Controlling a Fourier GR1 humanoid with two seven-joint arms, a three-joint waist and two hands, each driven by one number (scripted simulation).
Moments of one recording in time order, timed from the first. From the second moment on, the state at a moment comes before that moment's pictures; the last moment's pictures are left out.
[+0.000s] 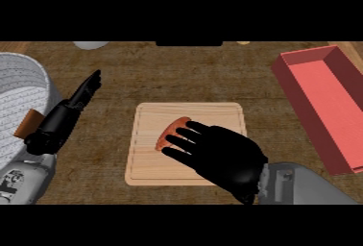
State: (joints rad) left arm -0.25 0.47 -0.20 -1.49 0.10 -0.01 -0.11; right arm -0.60 -0.36 0.67 -1.84 0.67 0.76 0.18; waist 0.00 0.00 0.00
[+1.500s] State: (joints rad) left arm -0.19 0.34 -0.07 -1.58 -0.04 -0.14 -0.05; right arm -0.51 -0.16 0.67 -1.49 1.15 0.58 -0.03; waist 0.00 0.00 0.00
